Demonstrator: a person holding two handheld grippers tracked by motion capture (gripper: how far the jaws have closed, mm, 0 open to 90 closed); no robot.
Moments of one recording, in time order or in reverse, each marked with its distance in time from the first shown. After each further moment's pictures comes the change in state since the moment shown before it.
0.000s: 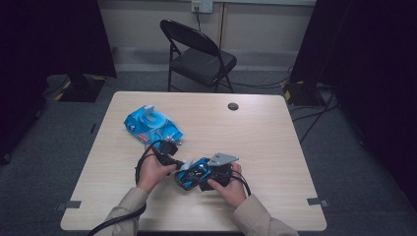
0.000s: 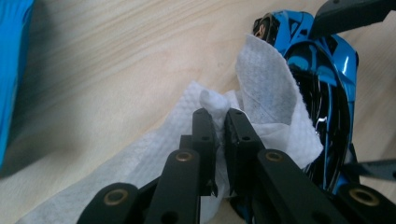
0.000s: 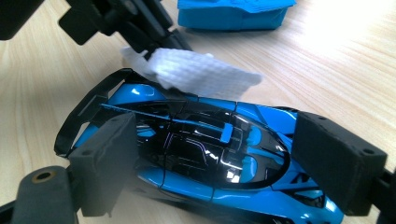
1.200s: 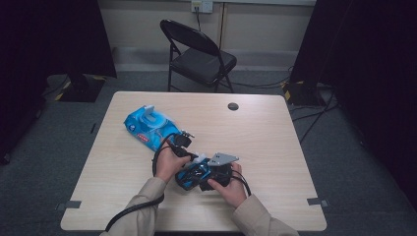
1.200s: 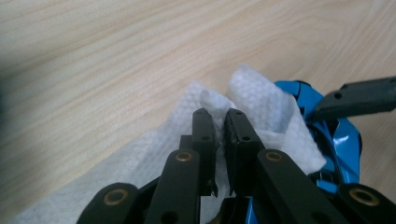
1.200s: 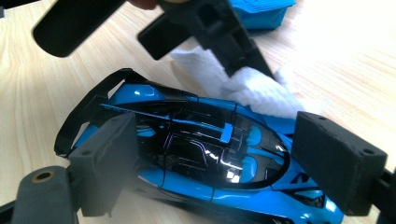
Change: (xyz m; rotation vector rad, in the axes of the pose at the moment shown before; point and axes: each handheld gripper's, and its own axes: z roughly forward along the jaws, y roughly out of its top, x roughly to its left) left arm -0.008 0.037 0.032 -0.037 -0.006 -0.033; right arm 0.000 0.000 0.000 0.001 0.001 -0.001
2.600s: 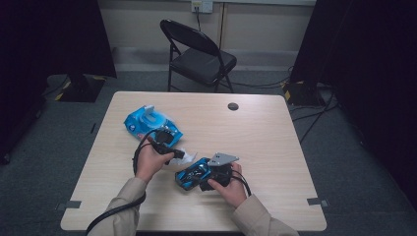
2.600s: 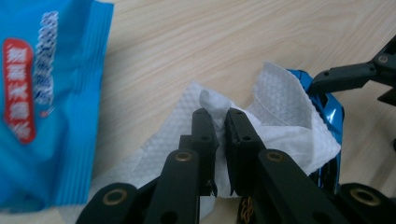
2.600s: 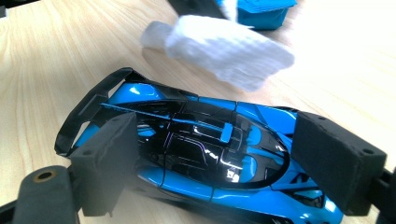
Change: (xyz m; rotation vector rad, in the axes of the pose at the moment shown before) left arm 0.027 -0.021 -0.057 -0.038 0.000 -0.024; right arm 0.000 0.000 0.000 0.000 0.004 -0.003
